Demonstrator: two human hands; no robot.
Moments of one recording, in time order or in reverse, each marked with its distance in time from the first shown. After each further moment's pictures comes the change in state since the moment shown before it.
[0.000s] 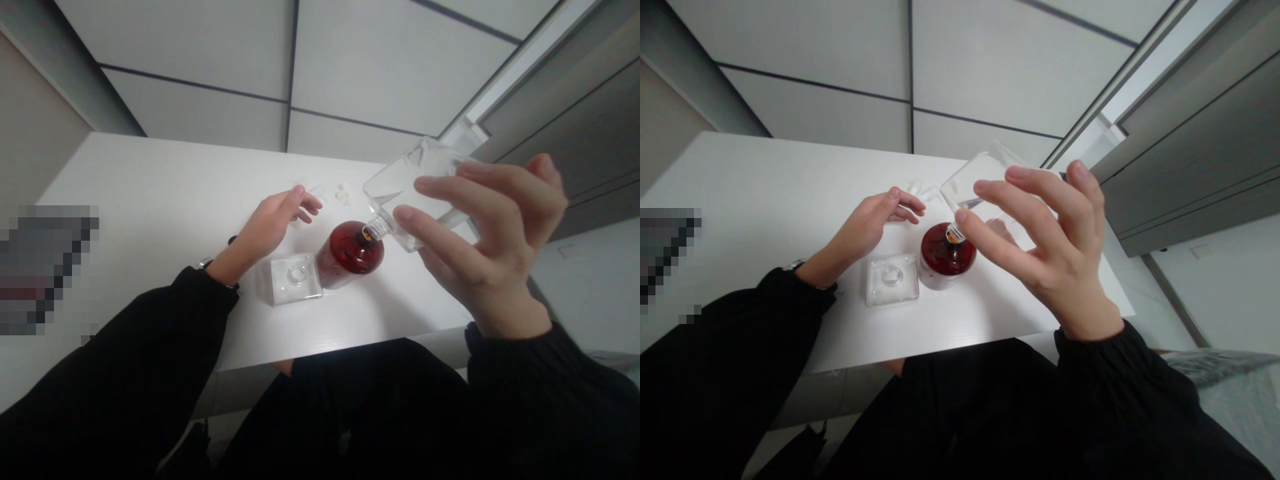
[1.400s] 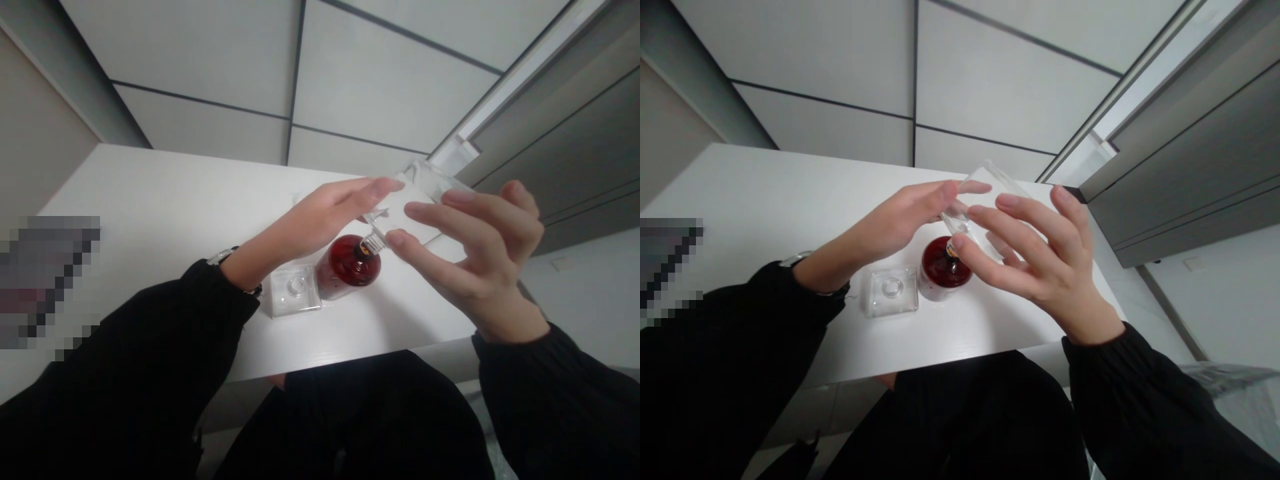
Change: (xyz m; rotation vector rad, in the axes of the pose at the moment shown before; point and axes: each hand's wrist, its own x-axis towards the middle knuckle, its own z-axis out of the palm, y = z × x) left_hand 0.016 0.088 0.027 -0.167 -0.265 0.115; right_hand 0.006 0.009 0.004 -0.107 0.071 -0.157
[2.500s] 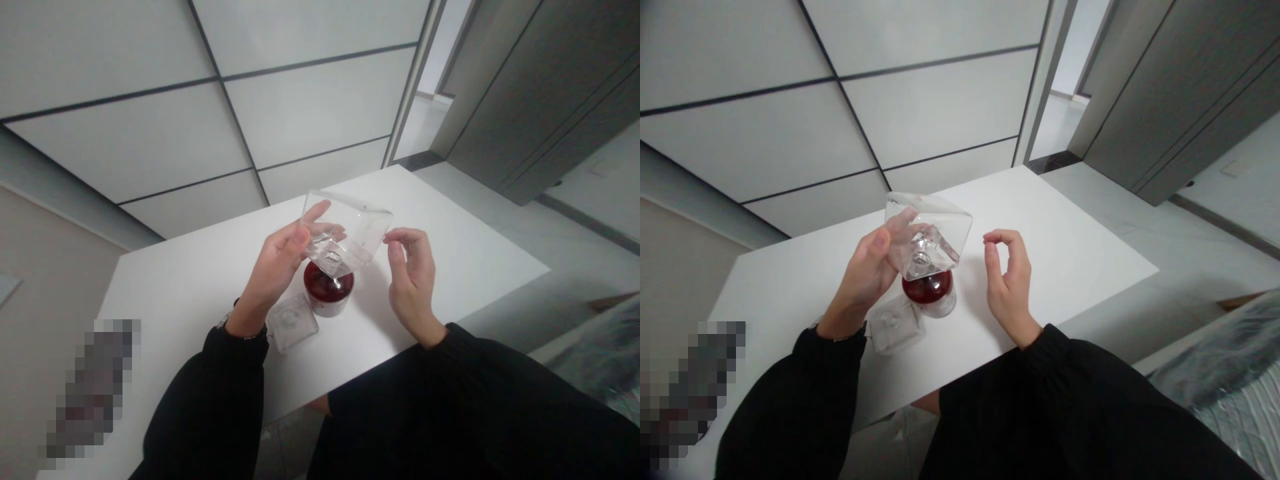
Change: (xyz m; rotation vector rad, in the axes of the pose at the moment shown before) left_hand 0.002 -0.042 -0.002 -0.257 -0.009 0.038; right_hand -0.048 -0.090 0.018 0.556 0.226 1.439
